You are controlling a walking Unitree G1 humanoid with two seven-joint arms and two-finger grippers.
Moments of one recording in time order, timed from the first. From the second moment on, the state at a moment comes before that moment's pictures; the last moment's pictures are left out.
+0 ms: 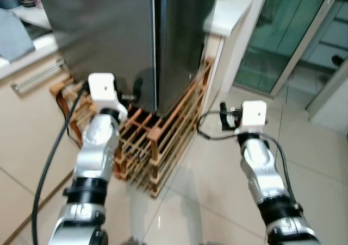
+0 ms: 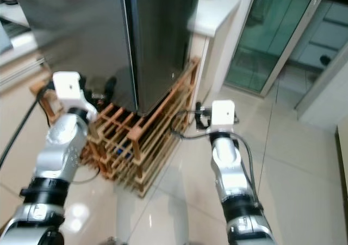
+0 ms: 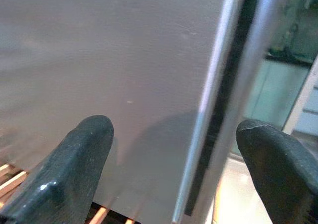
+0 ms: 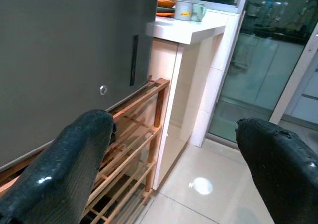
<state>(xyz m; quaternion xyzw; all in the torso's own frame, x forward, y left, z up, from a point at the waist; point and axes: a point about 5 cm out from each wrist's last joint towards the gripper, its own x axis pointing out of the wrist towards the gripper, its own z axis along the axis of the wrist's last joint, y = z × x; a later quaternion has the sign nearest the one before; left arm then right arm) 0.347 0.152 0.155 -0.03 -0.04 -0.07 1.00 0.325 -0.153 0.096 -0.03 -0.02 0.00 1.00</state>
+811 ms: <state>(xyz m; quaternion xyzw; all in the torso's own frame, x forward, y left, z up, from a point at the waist) 0.380 0.140 0.165 -0.04 -0.03 -0.04 1.00 0.321 -0.157 0.091 -0.04 -0.01 -0.01 1.00</state>
